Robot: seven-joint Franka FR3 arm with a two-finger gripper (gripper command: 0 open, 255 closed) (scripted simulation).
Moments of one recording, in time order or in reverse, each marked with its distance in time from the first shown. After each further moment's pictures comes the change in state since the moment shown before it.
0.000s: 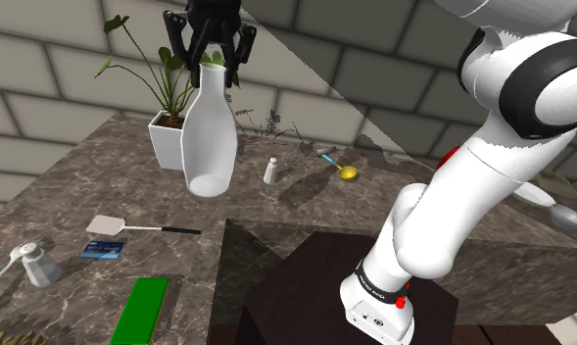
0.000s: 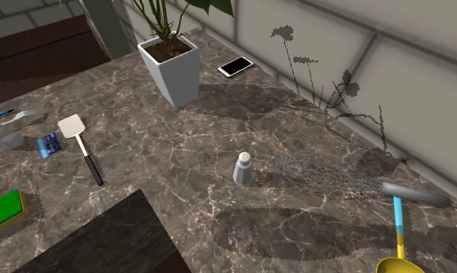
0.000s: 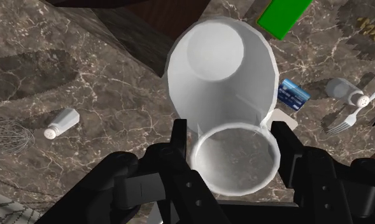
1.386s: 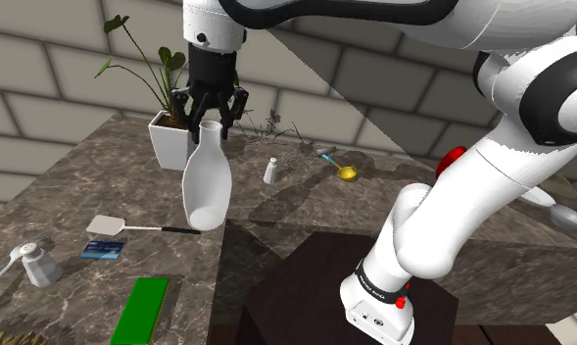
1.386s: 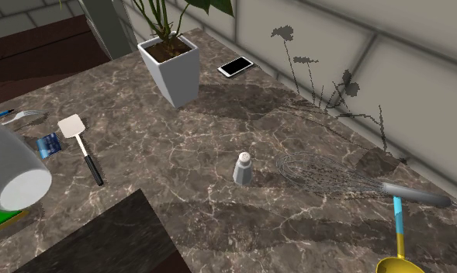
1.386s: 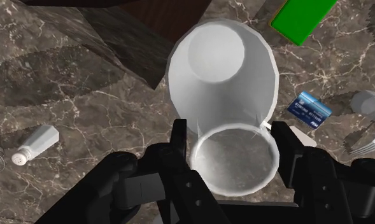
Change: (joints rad) arm 0.003 -0.077 -0.003 -0.365 0.017 0.290 -0.016
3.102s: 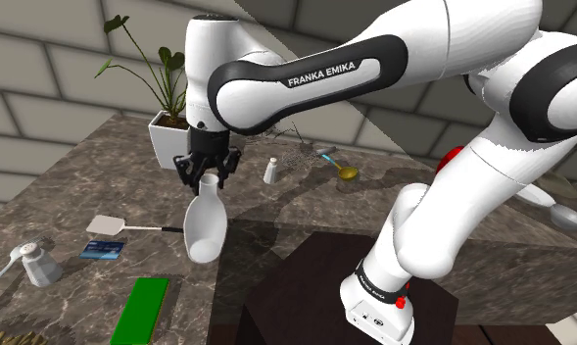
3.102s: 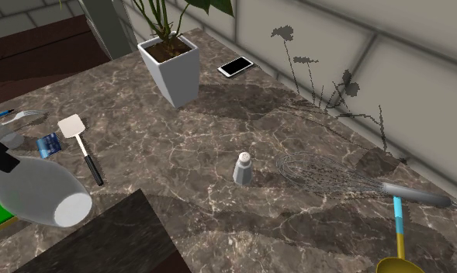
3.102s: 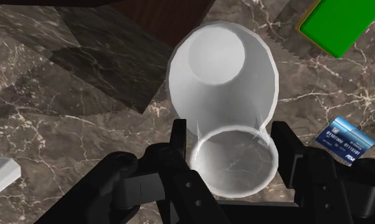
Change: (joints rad) arm 0.004 0.044 0.014 -0.309 -0.002 0.352 0.004
